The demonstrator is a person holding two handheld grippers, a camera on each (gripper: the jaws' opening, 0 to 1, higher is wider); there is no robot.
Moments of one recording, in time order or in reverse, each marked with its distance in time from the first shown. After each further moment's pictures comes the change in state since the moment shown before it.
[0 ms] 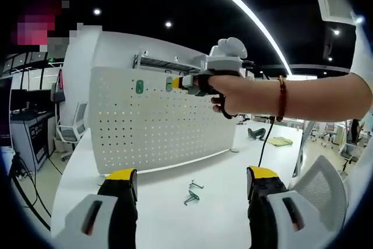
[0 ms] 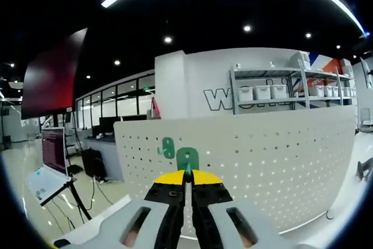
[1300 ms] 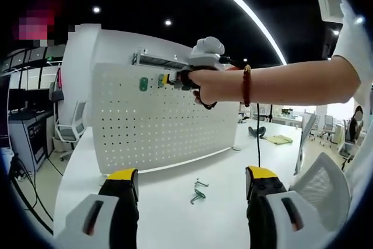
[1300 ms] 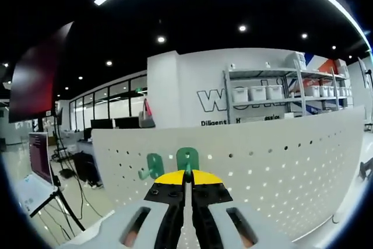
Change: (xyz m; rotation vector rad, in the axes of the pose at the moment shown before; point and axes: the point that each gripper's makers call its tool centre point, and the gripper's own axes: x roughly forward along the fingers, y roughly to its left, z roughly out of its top) left arm 0.003 0.019 -0.004 0.001 0.015 -0.018; right arm 0.065 -0.008 0.005 0.015 -0.003 -0.063
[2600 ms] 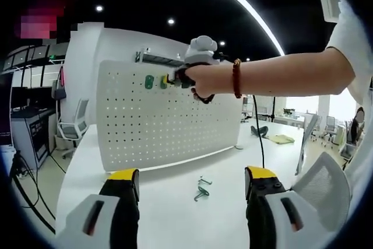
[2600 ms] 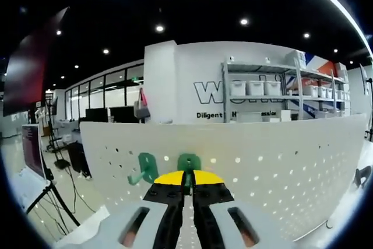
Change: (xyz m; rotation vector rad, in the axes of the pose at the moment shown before) left arm -0.005 0.010 -0.003 -0.012 0.004 0.019; right arm 0.021 0.004 -0.002 -0.054 0.062 -0.018
